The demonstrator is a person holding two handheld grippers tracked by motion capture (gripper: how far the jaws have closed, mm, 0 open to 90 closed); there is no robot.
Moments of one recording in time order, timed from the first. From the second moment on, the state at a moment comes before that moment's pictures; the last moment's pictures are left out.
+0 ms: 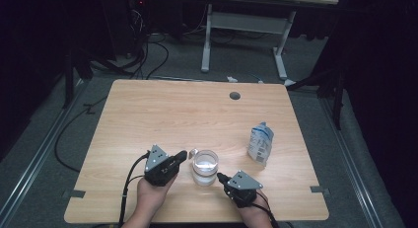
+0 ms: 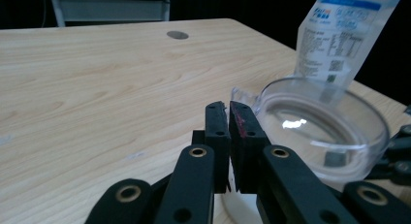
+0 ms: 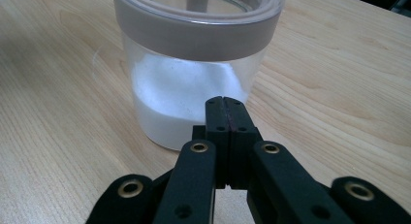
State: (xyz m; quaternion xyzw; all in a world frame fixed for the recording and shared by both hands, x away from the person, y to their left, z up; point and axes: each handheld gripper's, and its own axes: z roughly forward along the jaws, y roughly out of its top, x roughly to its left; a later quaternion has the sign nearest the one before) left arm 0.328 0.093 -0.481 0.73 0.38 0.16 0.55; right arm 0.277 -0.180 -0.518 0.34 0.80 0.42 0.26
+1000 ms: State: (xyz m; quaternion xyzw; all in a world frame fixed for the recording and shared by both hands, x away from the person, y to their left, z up) left arm 0.311 0.208 -0.527 0.72 0.46 0.22 0.47; right arm 0.302 -0.186 -0.498 0.36 0.77 0.44 0.29
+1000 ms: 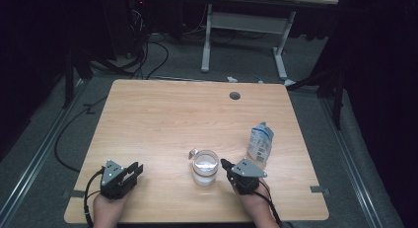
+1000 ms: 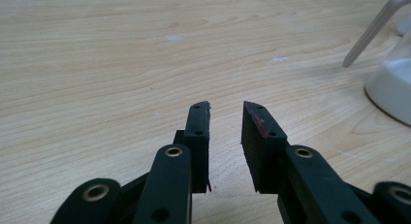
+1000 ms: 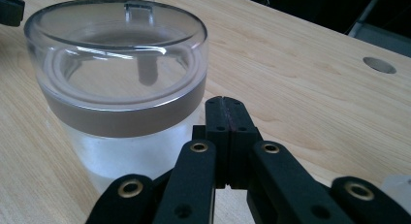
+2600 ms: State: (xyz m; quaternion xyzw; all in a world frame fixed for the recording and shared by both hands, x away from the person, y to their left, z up) left arm 0.309 0.211 -0.526 0.71 0.46 0.22 0.48; right arm 0.262 -0.138 -0.500 0.28 0.80 0.45 0.26
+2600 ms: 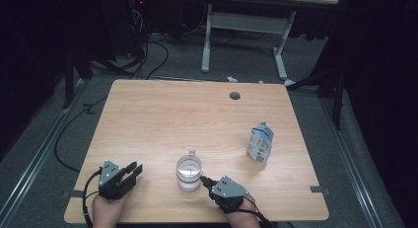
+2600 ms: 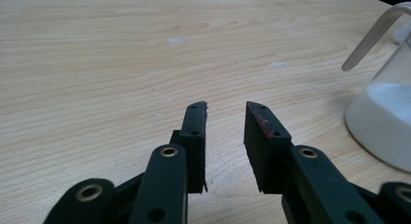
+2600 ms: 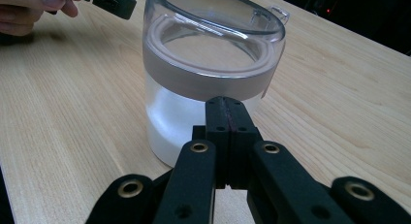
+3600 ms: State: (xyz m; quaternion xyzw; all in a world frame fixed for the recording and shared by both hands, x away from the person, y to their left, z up) left arm 0.309 0.212 -0.525 0.71 0.46 0.22 0.48; right arm 0.288 -0.242 -0.505 0.41 0.75 0.43 0.29
